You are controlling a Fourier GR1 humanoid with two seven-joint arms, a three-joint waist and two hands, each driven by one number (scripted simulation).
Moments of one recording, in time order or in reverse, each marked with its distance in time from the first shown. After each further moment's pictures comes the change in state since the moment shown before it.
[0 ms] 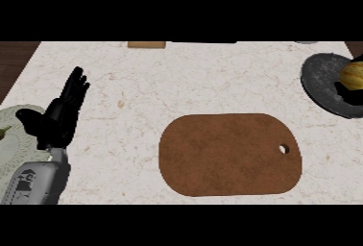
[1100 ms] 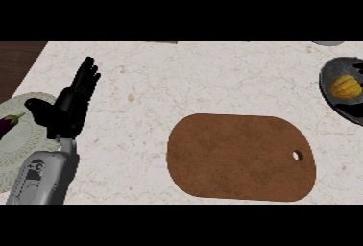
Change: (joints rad) left arm -0.076 -0.024 -0.024 0.007 -0.005 -0.012 0.017; right arm -0.251 -0.103 -0.114 0.805 0.066 -0.057 -0.287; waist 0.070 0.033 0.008
